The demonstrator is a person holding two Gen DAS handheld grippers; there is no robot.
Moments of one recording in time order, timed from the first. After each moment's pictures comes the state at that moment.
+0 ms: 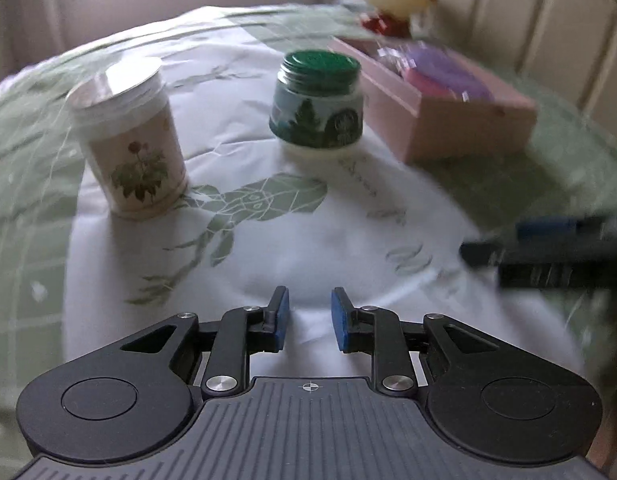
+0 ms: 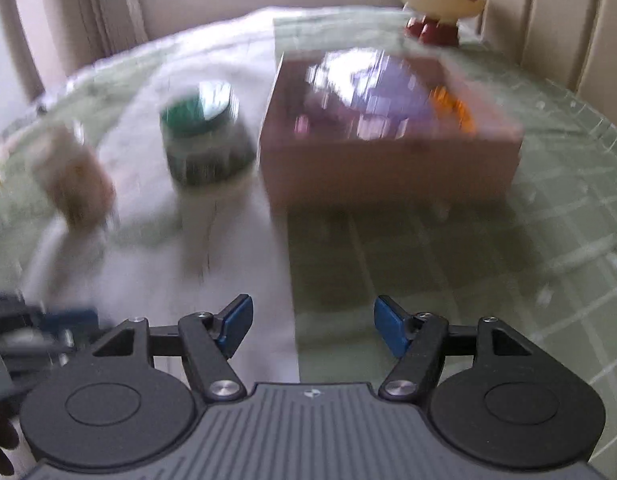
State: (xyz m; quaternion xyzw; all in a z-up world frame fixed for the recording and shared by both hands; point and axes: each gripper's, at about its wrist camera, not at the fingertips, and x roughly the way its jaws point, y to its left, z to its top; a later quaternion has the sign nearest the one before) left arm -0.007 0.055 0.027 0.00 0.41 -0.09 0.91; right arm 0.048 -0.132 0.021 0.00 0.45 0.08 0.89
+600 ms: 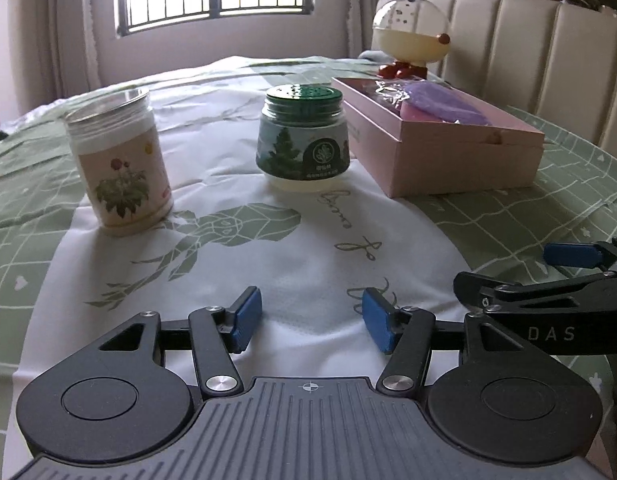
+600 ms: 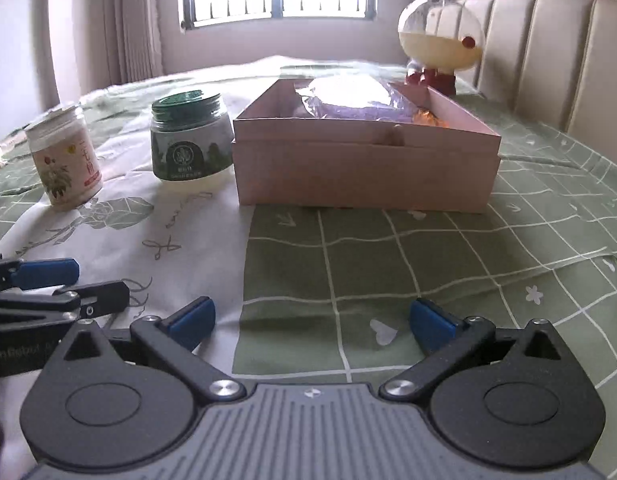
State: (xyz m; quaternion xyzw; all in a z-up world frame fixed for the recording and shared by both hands) left arm -0.021 0.012 0.009 0.01 0.33 -0.04 0.94; right arm 0.025 -0.159 -0.007 -0.01 0.34 0.10 0.94
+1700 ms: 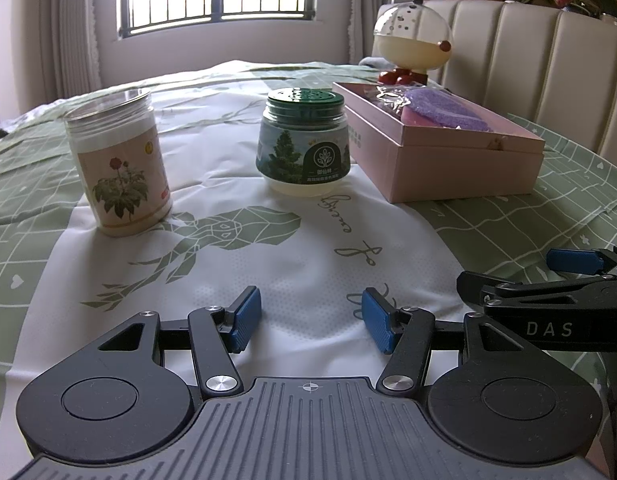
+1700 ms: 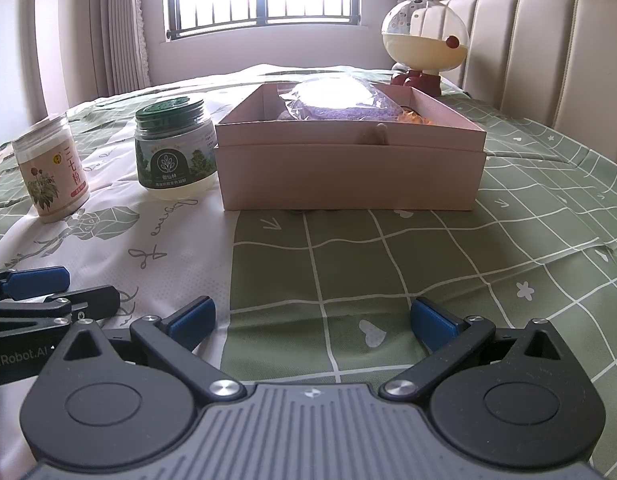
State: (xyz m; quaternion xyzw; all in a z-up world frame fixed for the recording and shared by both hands) left arm -0.021 0.014 0.007 0.01 0.32 -0.04 0.95; right arm 0.026 -0.160 -0.009 0.00 0.33 0.07 0.94
